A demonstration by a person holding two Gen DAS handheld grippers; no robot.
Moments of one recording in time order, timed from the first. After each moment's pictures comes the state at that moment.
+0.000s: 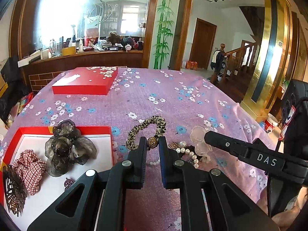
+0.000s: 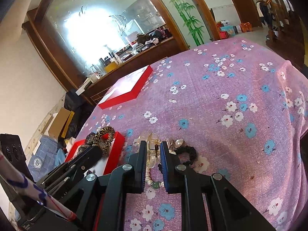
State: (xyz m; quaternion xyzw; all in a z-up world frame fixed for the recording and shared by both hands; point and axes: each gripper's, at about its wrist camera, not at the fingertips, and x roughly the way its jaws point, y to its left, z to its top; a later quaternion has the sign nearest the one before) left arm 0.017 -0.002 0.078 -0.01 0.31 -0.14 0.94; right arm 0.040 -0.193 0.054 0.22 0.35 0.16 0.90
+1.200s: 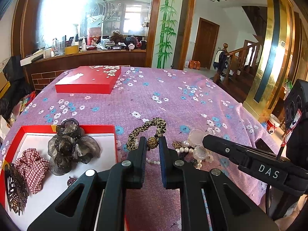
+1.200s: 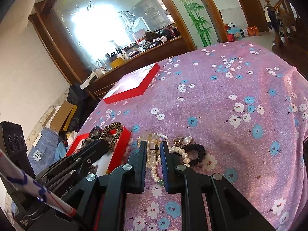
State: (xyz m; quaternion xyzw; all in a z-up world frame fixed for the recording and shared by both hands) left arm 0.016 0.004 0.074 -0.02 0.31 -0.13 0.94; right arm 0.043 -0.179 0.053 0.20 0.35 0.18 0.90
